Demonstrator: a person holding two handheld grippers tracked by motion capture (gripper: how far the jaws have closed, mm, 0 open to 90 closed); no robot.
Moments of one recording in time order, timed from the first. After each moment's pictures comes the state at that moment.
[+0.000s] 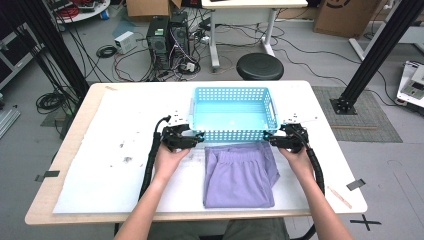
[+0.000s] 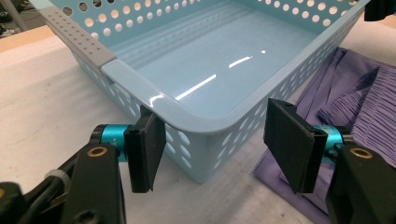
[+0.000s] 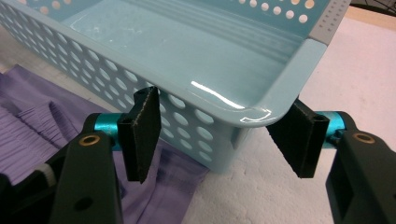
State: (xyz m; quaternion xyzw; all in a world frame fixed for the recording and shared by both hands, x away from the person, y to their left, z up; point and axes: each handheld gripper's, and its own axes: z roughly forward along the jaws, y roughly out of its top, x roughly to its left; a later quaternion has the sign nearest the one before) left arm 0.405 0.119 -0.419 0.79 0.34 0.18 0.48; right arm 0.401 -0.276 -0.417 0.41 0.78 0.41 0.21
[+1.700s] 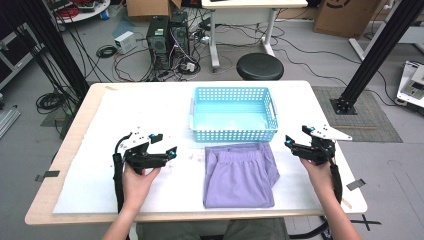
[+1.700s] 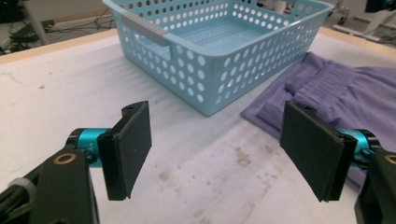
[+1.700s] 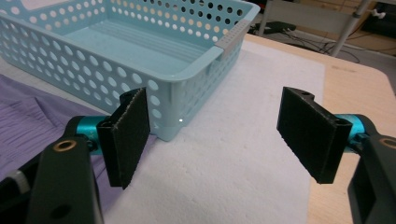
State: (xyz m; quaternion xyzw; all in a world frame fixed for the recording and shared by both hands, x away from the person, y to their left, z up) left arm 0.327 0.204 -0.408 0.75 0.34 0.22 0.52; right arm 0.347 -0.327 -0.406 0.42 0.73 0.44 0.31
